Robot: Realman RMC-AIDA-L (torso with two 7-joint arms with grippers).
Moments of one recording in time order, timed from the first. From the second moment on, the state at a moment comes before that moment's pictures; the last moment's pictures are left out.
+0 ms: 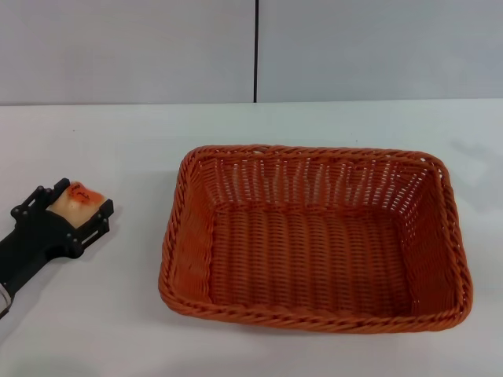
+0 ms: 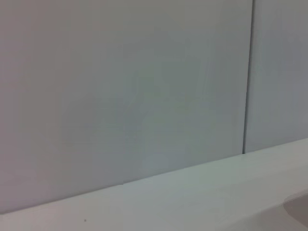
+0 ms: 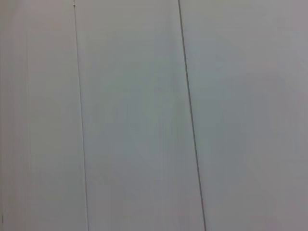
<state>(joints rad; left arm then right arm) -0.18 -2.07 -2.05 -0.28 1.02 -1.15 2.59 0.15 2.07 -0.73 -0.99 -1.36 -1.70 1.35</state>
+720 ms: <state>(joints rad) -0.12 -2.06 -2.11 -0.29 1.01 -1.50 2.57 0.15 2.07 -0.68 -0.94 -1.35 -1.71 1.32</state>
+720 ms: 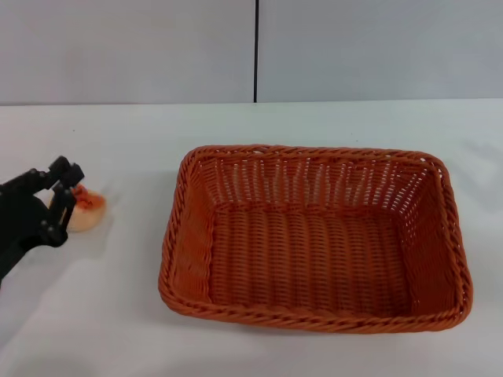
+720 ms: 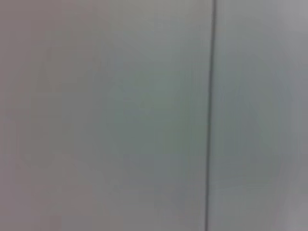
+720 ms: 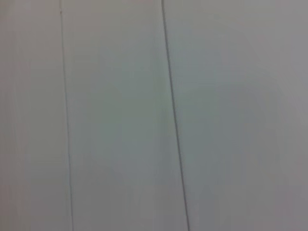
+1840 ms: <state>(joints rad) -0.14 -2.07 -2.03 -0.27 1.03 -1.20 2.58 0.16 2.07 -0.63 -0.86 -1.37 -1.76 1.29</state>
